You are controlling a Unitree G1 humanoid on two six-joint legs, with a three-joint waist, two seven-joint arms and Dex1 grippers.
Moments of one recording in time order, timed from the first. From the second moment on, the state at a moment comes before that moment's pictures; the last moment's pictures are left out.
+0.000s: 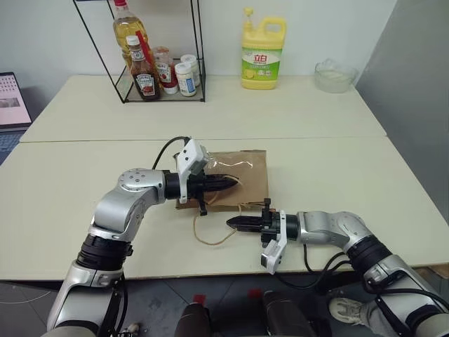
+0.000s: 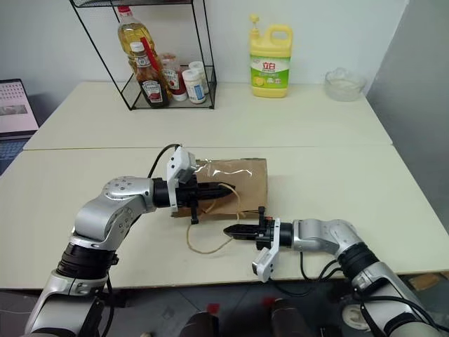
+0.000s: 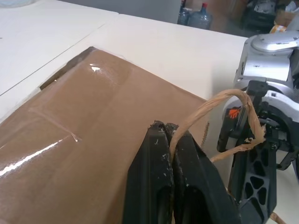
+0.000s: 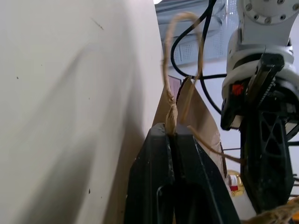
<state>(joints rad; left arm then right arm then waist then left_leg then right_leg) -0.56 0.57 -0.09 -0.07 -0.45 0.60 -1.04 -0.57 -0.49 0.53 0.43 -0.98 -1.08 -0.06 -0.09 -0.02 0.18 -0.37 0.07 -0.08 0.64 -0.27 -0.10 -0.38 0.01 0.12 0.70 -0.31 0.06</state>
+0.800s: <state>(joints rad) -0.86 0.55 0.06 0.00 -0.58 0.74 -0.93 -0.45 -0.59 0.52 0.38 -0.51 -0.91 0.34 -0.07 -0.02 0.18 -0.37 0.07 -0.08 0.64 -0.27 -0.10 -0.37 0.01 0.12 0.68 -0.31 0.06</state>
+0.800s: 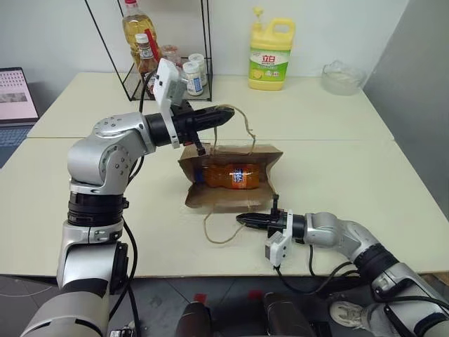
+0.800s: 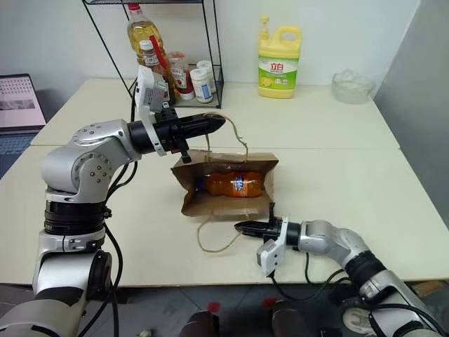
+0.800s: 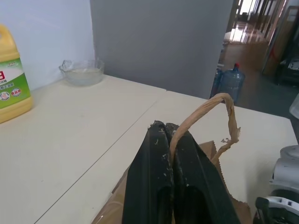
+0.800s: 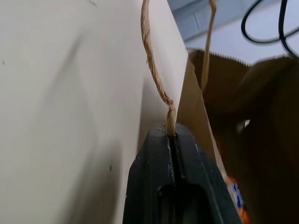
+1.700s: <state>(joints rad) -0.84 0.58 0.05 0.00 -0.59 0.73 -0.97 -0.41 -0.54 0.16 -0.53 0.80 0.67 0.57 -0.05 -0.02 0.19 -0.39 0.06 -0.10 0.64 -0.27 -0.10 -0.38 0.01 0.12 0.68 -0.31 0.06</state>
